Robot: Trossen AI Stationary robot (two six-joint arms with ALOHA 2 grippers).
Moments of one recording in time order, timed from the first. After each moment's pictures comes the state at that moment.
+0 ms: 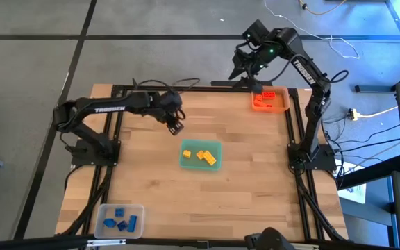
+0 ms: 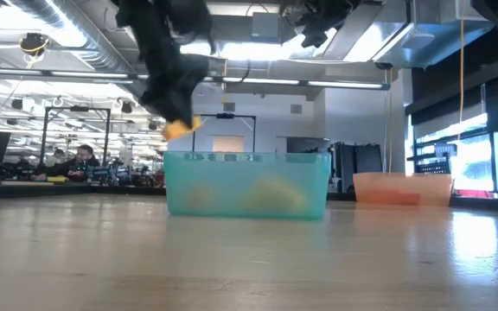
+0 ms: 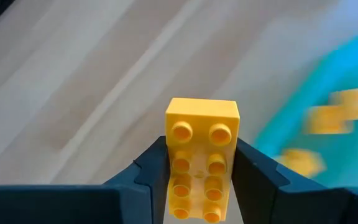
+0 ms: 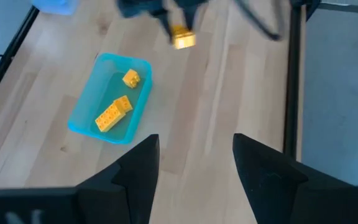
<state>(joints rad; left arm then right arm) 0.36 1.47 1.11 -0.71 -0.07 -0.36 -0.71 1.90 2.35 -1.57 -0.60 -0.79</state>
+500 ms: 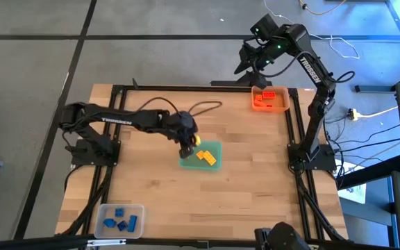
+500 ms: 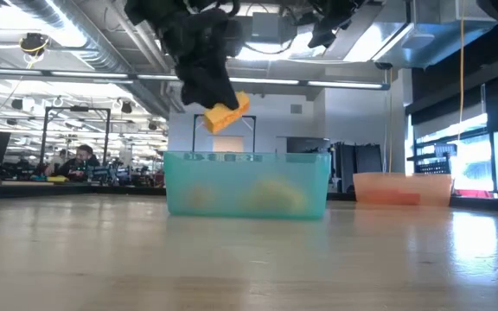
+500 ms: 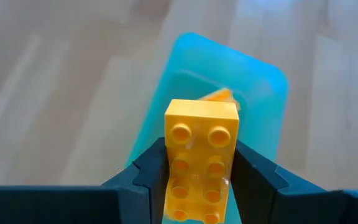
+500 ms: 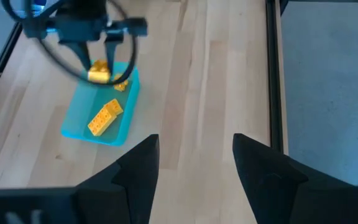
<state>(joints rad) 0.09 1.55 1.12 -0.39 0.05 -0.28 -0.77 1.87 2.35 -1.57 -0.60 -0.73</state>
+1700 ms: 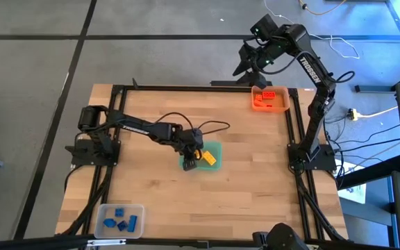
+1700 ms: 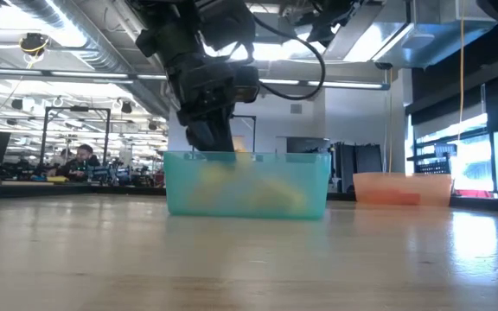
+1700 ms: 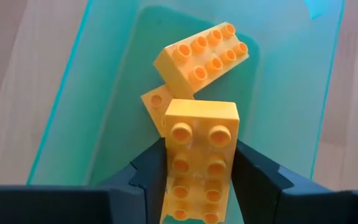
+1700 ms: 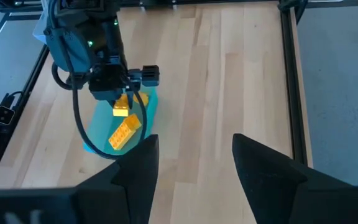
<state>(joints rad) 0.02 1.77 1.12 -0.33 0.06 -0.26 -0.77 1.87 2.35 -1.57 -0.68 -0.68</state>
